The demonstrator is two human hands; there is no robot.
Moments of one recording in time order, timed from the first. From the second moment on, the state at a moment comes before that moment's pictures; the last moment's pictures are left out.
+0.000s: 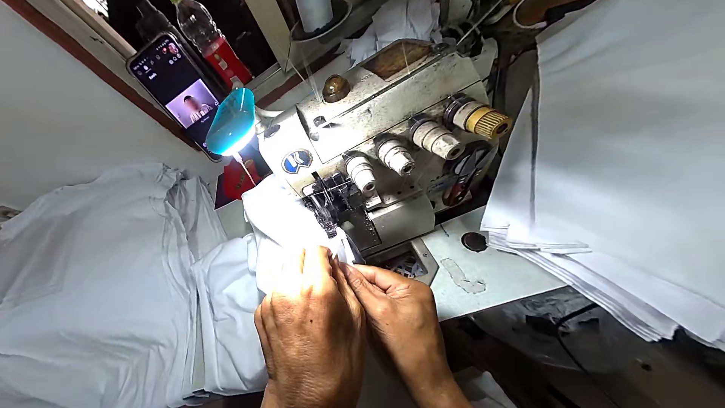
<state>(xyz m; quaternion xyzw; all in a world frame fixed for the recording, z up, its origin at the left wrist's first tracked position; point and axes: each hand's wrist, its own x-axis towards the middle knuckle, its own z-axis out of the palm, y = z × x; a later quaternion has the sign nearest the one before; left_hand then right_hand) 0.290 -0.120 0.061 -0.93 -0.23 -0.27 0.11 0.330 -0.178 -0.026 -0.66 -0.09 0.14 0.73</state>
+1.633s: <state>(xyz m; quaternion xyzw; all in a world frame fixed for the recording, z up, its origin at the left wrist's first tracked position) 0.222 -0.028 0.002 -0.92 -0.14 -0.36 -0.05 0.276 -0.286 -0.066 -0.74 -0.41 0.21 0.48</state>
